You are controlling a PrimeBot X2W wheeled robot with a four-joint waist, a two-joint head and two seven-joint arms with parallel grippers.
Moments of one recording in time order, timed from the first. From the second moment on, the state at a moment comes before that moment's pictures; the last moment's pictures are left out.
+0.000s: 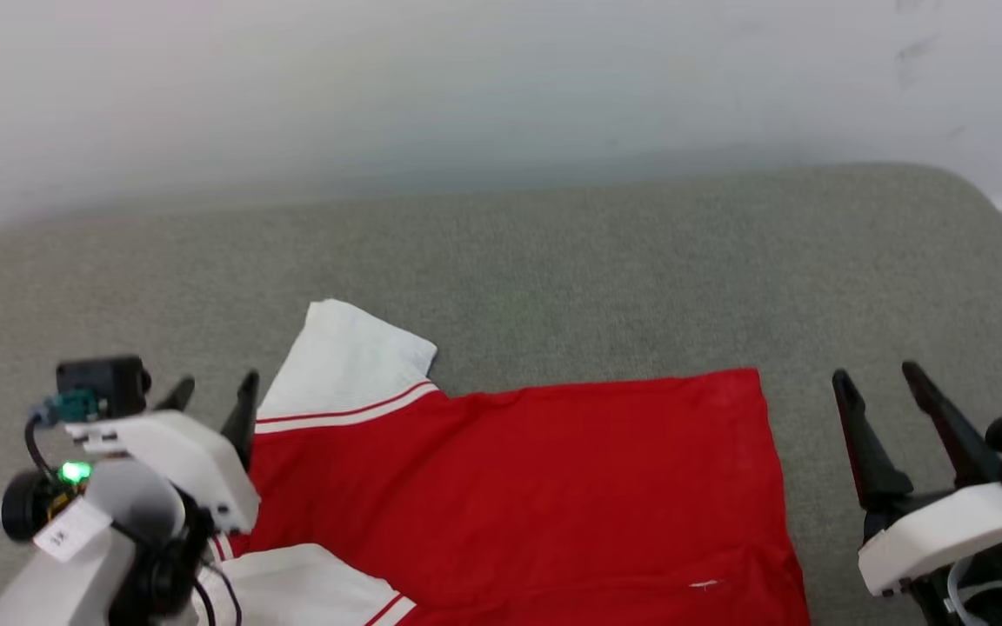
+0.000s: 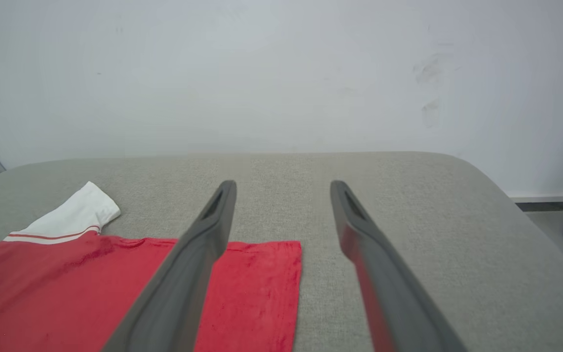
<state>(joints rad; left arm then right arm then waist) -0.22 0.58 -0.40 0.04 -0.81 0.29 0.19 0.01 -0.15 -0.03 -0.13 0.26 0.13 0.10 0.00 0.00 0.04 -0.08</state>
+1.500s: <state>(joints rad) -0.83 0.63 -0.52 0.50 -0.90 0.11 0.82 -0.22 -0.18 0.04 0.08 0.44 0.13 0.15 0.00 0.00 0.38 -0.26</state>
